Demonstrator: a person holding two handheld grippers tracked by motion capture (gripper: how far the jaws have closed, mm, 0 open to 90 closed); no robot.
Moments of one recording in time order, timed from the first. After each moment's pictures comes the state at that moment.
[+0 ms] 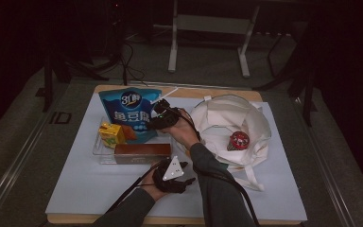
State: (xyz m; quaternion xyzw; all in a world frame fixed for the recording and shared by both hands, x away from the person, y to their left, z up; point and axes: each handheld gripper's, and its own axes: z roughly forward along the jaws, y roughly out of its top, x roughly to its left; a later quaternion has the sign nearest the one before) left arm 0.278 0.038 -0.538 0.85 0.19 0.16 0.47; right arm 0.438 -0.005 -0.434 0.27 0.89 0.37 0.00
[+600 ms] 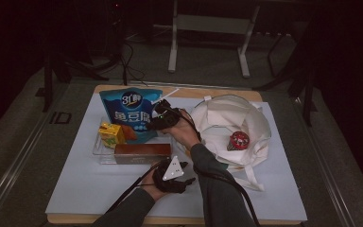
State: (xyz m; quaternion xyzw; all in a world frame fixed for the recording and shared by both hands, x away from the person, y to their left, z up) left arm 0.278 0.038 -0.538 0.85 0.19 0.16 0.47; right arm 0.438 -0.008 -0.435 0.28 0.89 0.37 0.00
